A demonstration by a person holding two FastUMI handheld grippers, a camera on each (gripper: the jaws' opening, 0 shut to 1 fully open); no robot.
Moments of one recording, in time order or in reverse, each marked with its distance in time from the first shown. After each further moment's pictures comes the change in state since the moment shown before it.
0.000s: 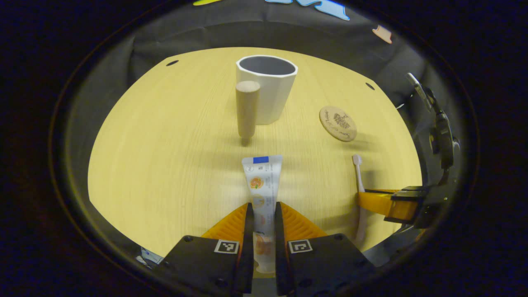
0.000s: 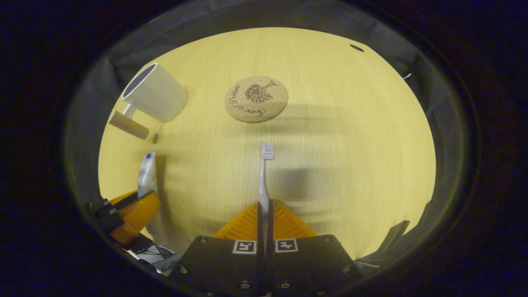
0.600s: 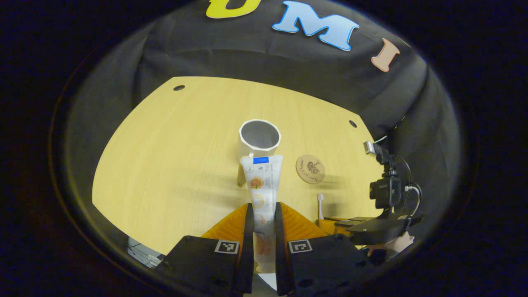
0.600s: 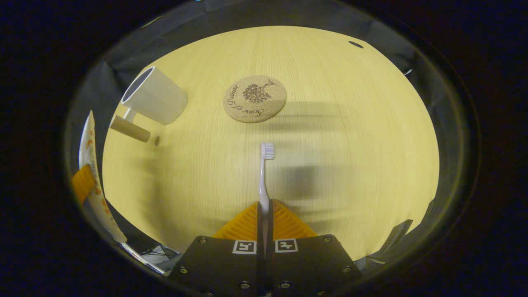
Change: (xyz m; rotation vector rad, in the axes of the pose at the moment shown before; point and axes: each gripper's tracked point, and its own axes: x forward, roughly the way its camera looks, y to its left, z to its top) left arm -0.094 -0.017 0.085 -0.074 -0.197 -0.089; right arm 0.000 -0.001 0.001 0.025 0.009 0.035
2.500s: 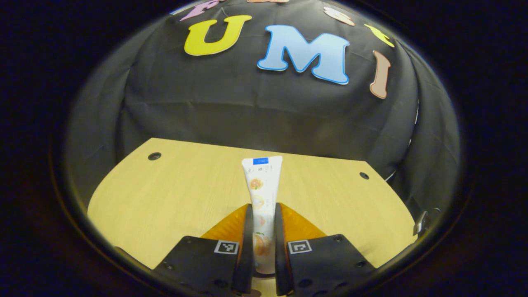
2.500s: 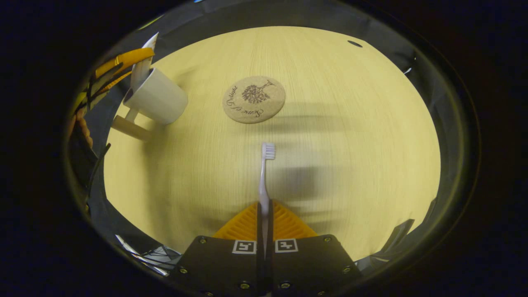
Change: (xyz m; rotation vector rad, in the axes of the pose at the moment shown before) left arm 0.140 -0.001 0.167 0.159 -0.430 -0.033; right arm 0.001 -0.001 0.002 0.008 -0.012 0.008
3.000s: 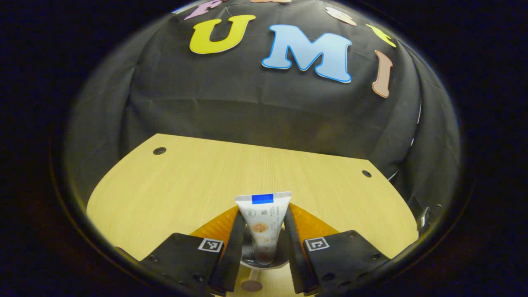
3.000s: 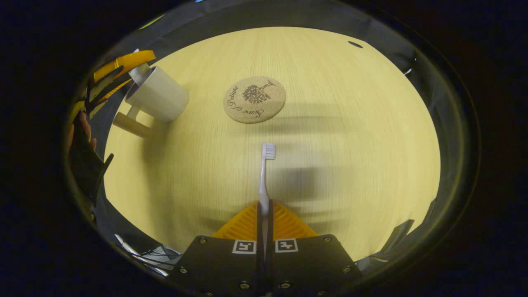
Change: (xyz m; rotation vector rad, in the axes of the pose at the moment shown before) left arm -0.013 0.003 -0.014 -0.030 0.009 0.009; right arm 0.000 0.000 0.000 -0.007 -0.009 -0.004
